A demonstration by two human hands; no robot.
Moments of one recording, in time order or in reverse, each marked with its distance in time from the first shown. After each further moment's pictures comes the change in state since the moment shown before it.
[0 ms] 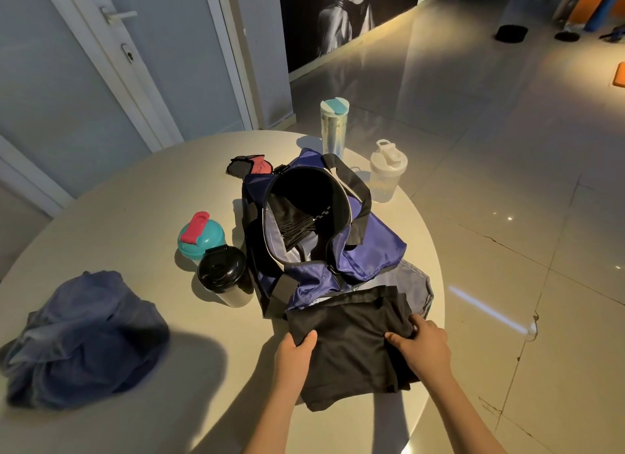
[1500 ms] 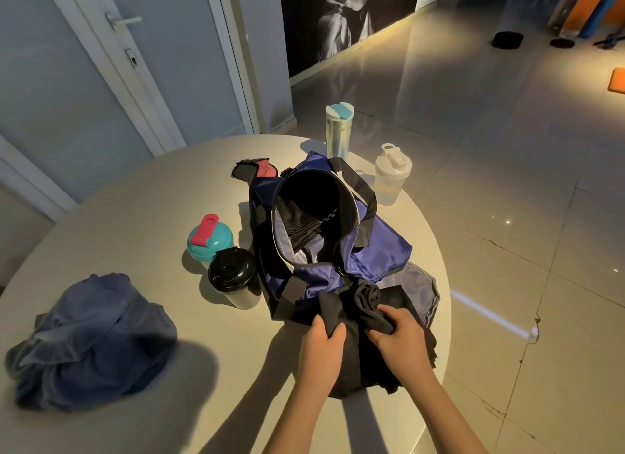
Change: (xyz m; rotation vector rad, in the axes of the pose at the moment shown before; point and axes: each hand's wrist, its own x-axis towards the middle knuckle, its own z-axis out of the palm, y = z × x) left_hand -0.040 0.048 0.004 0.123 -0.077 0.194; right_hand -0.051 -0.073 -0.011 0.380 -0.023 -0.202
